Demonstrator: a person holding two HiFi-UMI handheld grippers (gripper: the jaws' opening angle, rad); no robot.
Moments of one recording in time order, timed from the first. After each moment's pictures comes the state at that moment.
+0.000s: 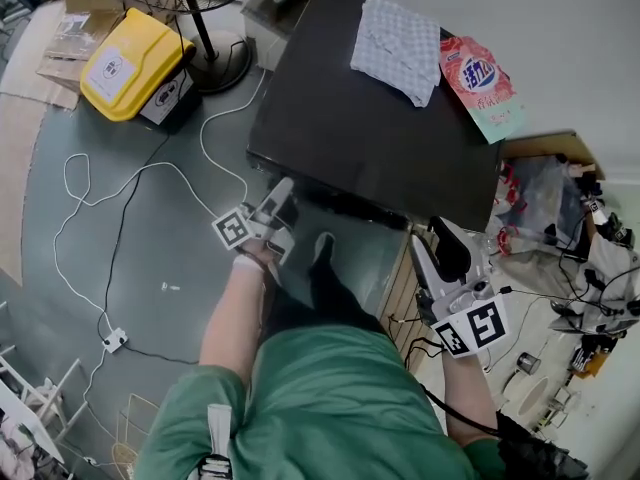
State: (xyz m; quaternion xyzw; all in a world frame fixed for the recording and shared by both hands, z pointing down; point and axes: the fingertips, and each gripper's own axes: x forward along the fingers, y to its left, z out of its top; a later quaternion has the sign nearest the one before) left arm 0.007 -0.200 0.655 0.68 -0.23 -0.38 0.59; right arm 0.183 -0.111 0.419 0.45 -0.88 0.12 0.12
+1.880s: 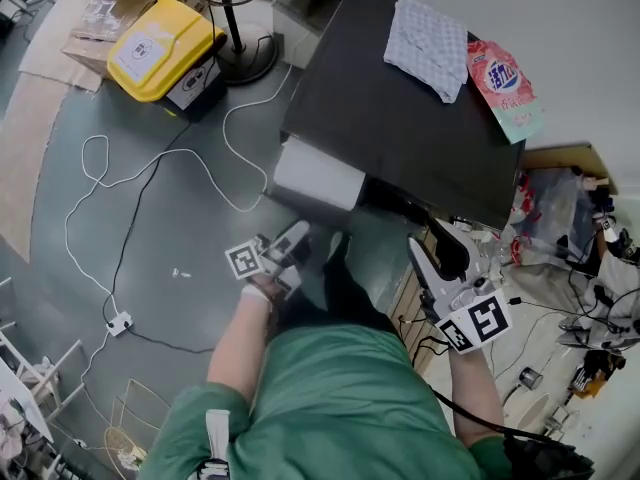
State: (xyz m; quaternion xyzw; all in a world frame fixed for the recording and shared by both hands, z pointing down) left arm -0.006 -0.075 0.661 0.67 -0.19 -0.36 0.62; right arm 0.143 -0.076 0.438 0.38 -0.90 0.14 0.13
